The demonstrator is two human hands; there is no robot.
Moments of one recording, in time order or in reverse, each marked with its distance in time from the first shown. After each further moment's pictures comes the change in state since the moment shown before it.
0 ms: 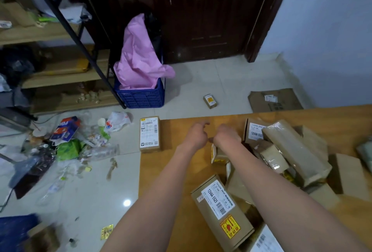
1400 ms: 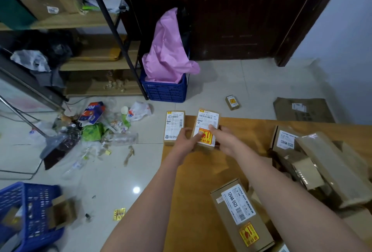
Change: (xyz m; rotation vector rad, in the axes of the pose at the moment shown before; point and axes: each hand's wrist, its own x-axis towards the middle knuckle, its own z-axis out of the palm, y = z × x) left_hand -0.035 -0.110 -0.044 -0.742 0.190 -0.345; right_hand -0.016 -0.065 0.042 1.136 -0.414 -0.133
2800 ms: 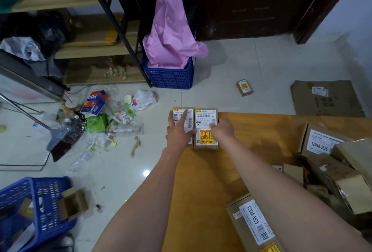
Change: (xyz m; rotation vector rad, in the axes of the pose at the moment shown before) left_hand 0.101 -0.017 -0.043 0.764 0.240 0.168; right_hand 0.102 0.006 0.050 -0.519 0.307 -0.109
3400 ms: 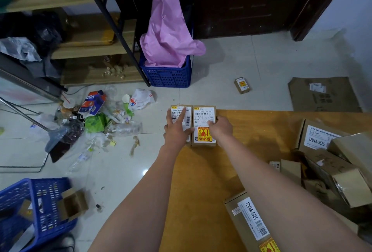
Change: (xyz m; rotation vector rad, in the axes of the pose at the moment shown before) left_hand -0.002 0.002 -0.001 0.066 -0.024 0.008; right_hand -0.005 0.002 0.000 0.049 0.022 0.011
